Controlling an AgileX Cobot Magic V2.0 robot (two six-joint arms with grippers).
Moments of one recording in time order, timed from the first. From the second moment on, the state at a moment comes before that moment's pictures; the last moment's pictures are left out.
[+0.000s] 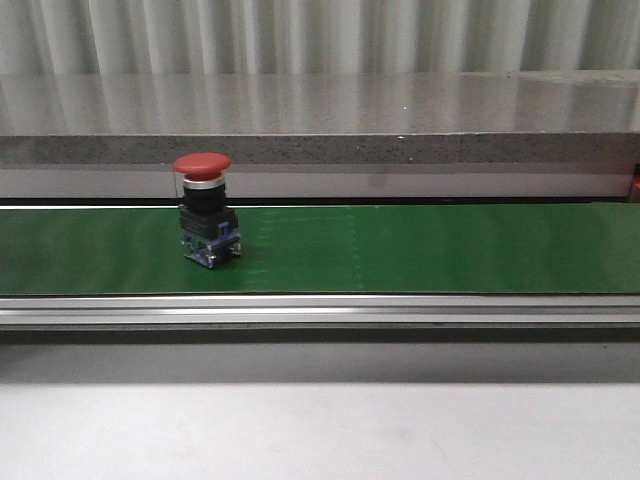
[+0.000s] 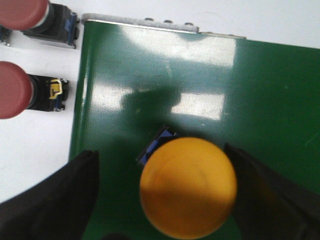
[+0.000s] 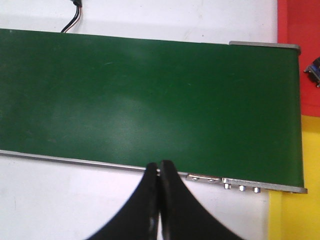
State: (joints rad) left arm 0.03 1.60 -1.18 0.00 0.85 -0.07; right arm -0.11 0.95 -0.79 0.25 0.75 -0.21
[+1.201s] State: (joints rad) left arm -0.20 0.65 -0.61 -0.03 0.48 0.02; right arm -0.11 0.95 -0.79 0.25 0.75 -0.21
